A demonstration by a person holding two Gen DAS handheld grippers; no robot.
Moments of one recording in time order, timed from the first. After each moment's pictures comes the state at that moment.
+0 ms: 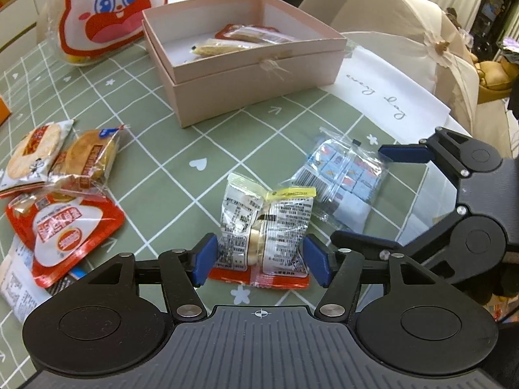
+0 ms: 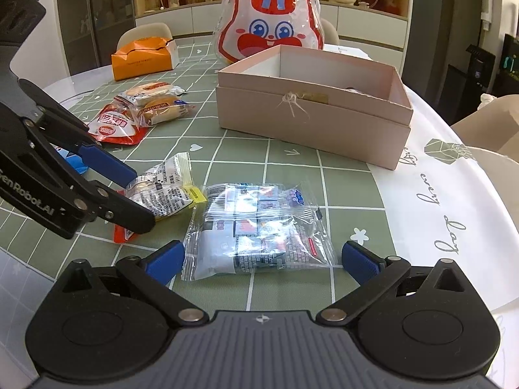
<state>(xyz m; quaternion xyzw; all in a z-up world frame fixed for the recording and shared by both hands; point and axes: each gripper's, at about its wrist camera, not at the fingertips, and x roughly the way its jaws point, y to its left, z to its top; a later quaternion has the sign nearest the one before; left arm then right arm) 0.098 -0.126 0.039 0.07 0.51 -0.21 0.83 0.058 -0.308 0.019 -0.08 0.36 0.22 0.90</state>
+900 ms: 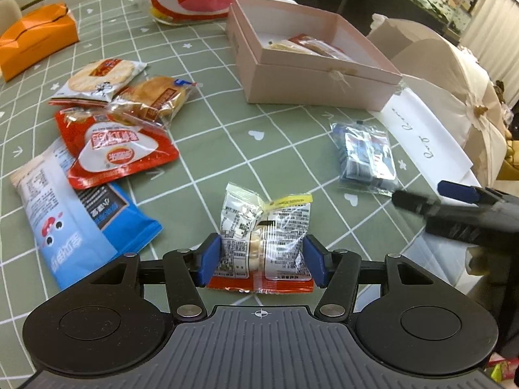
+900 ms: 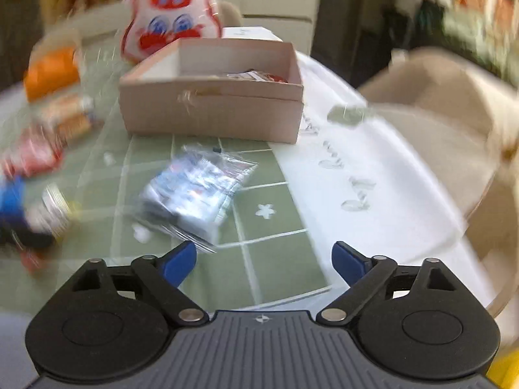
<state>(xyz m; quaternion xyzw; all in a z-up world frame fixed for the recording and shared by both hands) 0.065 -0.084 0.042 -0.05 0.50 -0.12 0.85 0.059 -0.332 0.044 0.03 0.41 0.07 0.91</state>
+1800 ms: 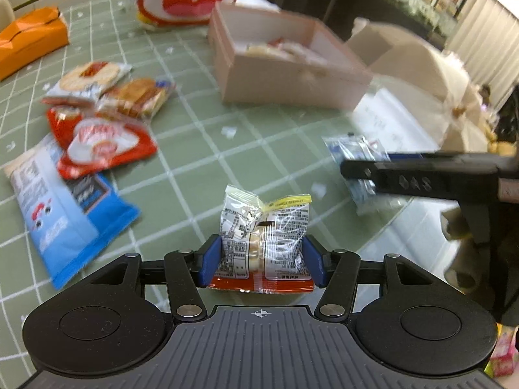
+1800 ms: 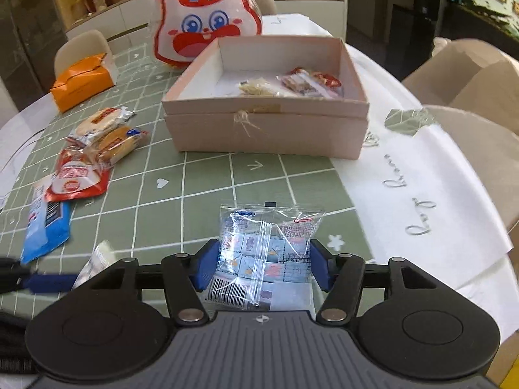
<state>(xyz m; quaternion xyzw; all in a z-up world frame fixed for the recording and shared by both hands) 0.047 -0.093 0.056 -0.07 0.48 -0.14 0.86 0.082 -0.308 0.069 -0.02 0.44 0.13 0.89</state>
